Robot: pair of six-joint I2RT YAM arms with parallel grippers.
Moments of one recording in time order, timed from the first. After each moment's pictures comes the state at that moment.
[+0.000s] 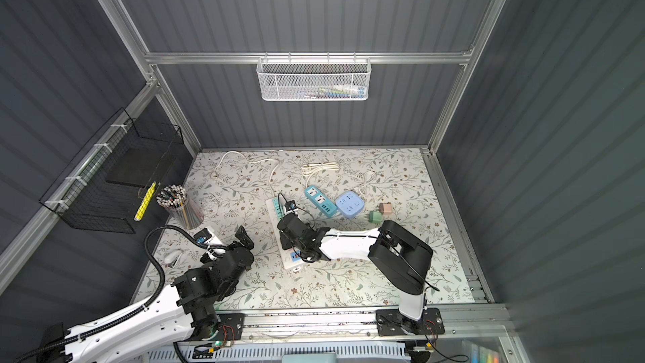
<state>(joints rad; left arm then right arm) -0.99 0.68 0.40 -0.51 -1.08 -1.13 1.06 1.83 1.07 0.02 0.28 0.58</state>
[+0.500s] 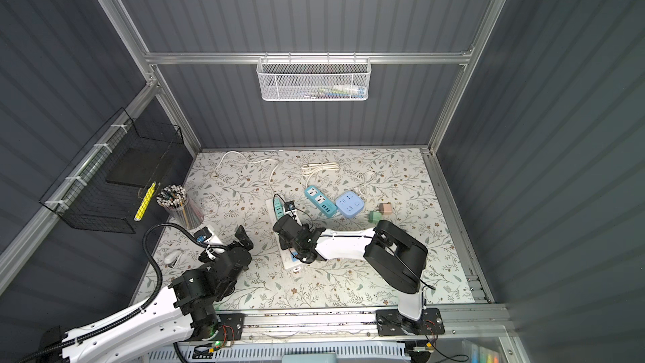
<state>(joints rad) -0.99 0.66 0.40 -0.50 -1.09 -1.06 1.08 1.86 1.10 -0.03 0.36 0.60</state>
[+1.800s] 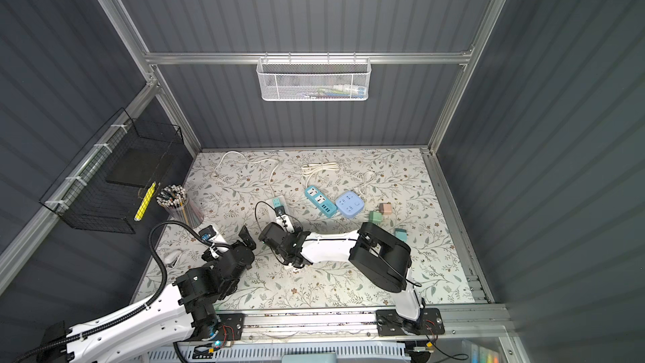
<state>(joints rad) -0.99 0.70 0.40 -0.47 -1.07 -1.03 1.15 1.97 1.24 -0.17 0.54 0.60</state>
